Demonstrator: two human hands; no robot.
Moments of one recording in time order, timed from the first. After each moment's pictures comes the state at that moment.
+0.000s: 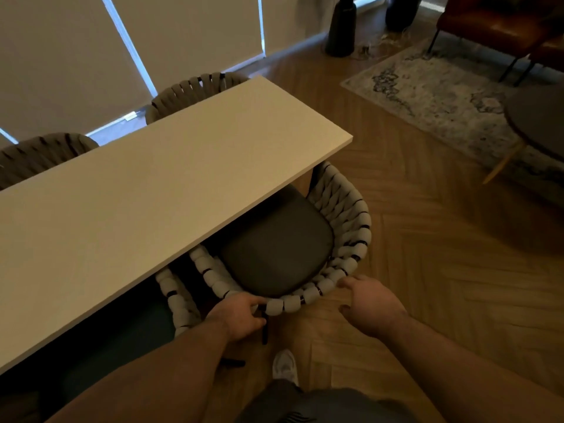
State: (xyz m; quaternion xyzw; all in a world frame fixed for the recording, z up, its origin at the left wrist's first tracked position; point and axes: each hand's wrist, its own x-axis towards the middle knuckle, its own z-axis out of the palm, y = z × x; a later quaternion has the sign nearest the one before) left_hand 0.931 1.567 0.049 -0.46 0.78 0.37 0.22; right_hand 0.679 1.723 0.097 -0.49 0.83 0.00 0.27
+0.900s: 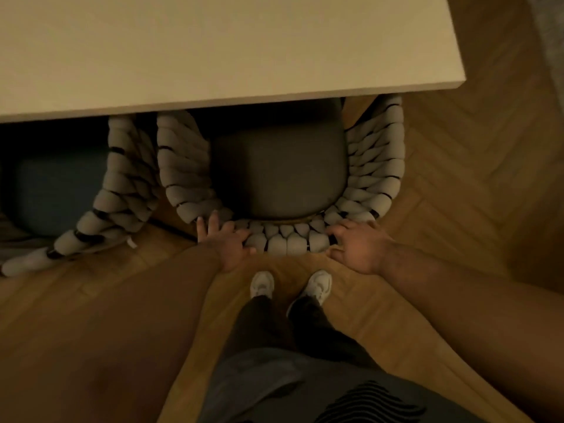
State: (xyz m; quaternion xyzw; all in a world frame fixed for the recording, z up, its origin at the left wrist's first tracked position) left_hand 0.786 1.602 -0.065 -0.58 0.68 0.31 0.33; right_hand 0.478 1.592 -0.030 -0.74 0.52 0.30 0.30
